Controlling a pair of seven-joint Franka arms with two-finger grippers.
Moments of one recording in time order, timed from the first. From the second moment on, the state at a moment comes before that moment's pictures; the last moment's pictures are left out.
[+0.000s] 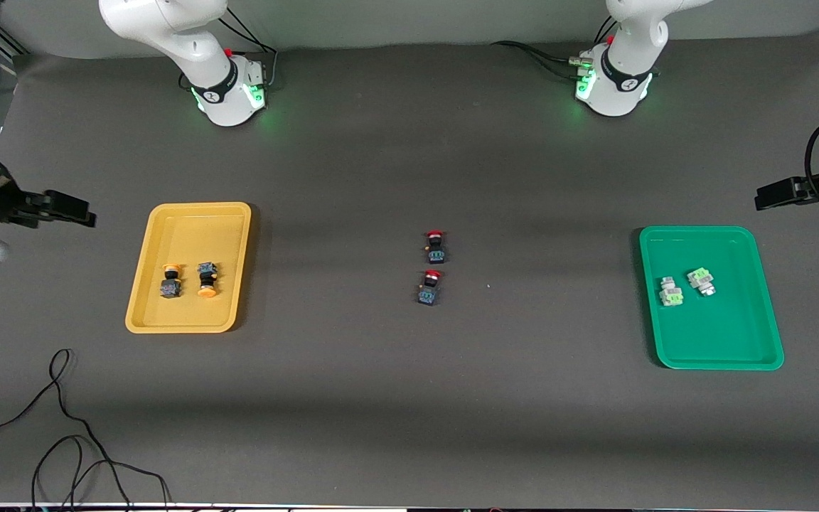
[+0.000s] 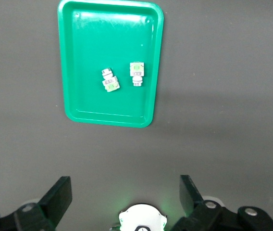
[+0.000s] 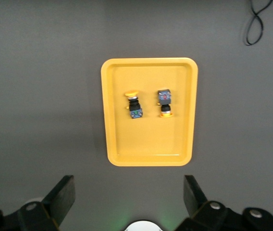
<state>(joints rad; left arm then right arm) 0.27 0.15 -0.27 -1.44 0.08 1.36 -0.07 0.09 0.09 -0.14 -1.50 0.02 1.45 -0.01</state>
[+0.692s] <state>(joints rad) 0.22 0.15 -0.27 -1.46 0.05 1.36 -0.11 -0.19 0.04 0.12 -1.52 0.01 1.45 -0.01</state>
